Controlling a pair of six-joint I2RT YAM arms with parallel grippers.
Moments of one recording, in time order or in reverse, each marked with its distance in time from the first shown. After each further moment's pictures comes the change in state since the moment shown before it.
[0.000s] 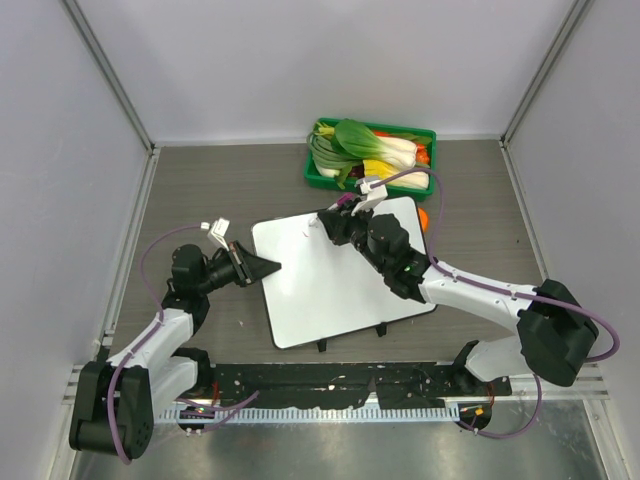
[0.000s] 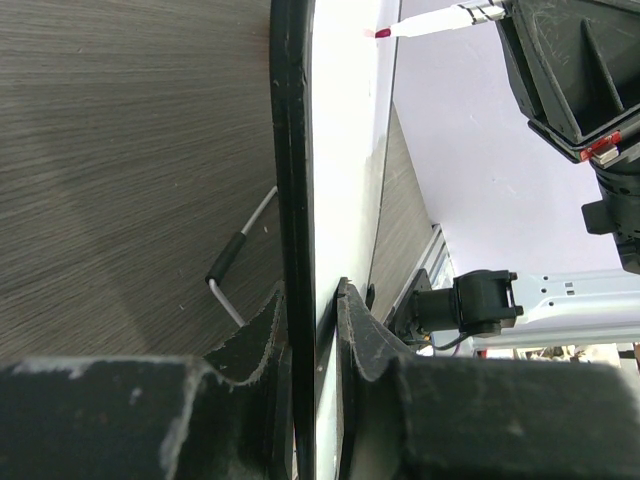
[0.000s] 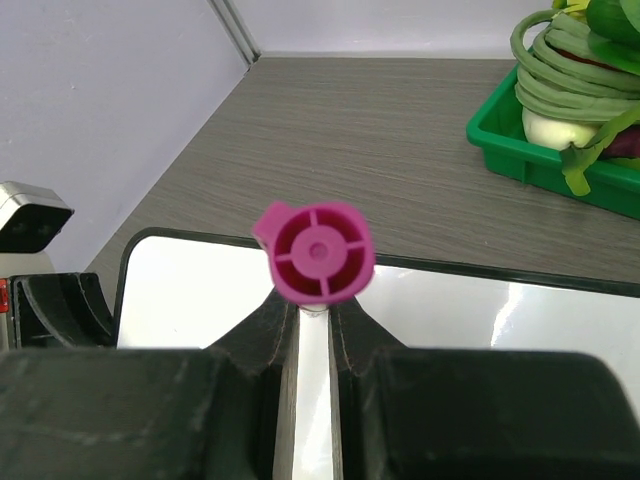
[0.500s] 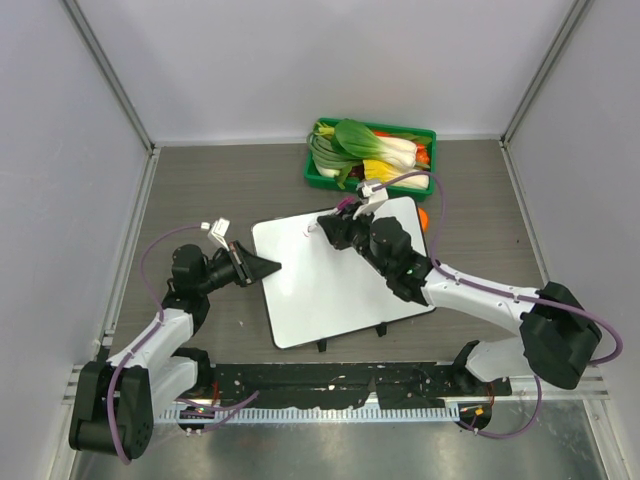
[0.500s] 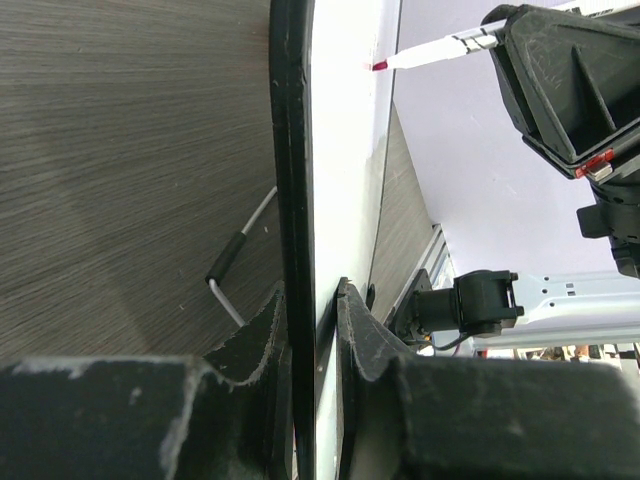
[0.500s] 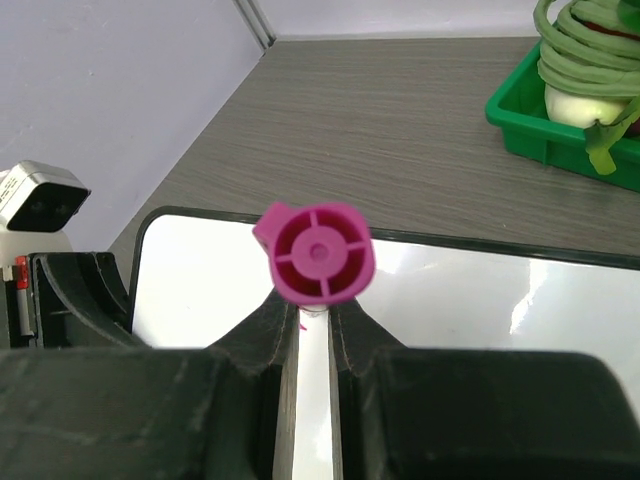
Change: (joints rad) left arm -0.002 0.000 0.000 -0.001 -0.004 0.000; right arm 0.000 -0.014 -0.023 -0.004 -0.036 0.031
